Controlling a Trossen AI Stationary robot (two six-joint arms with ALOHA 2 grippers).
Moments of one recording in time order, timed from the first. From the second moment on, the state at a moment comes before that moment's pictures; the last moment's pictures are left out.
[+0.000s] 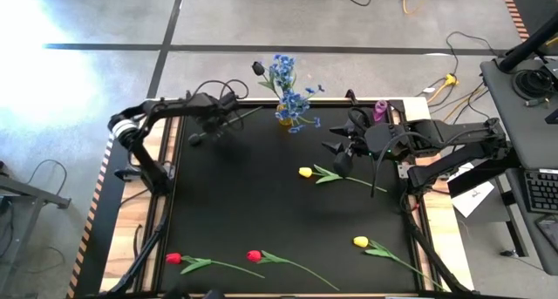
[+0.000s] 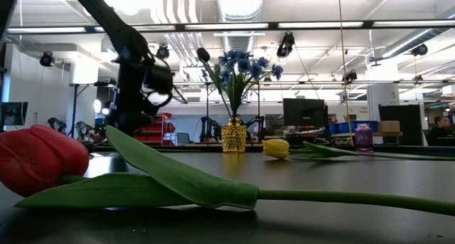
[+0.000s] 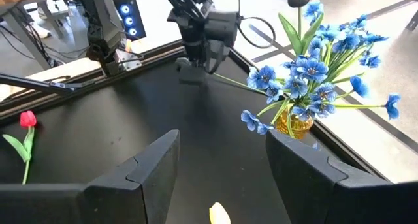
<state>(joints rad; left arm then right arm) 0.76 1.71 1.01 -0.86 -0.31 -0.06 0.16 1.22 1.43 -0.78 0.54 0.40</state>
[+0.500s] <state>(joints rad) 0.87 1.80 1.01 -0.88 -0.35 0.03 0.16 1.22 1.43 -0.78 0.52 0.39</state>
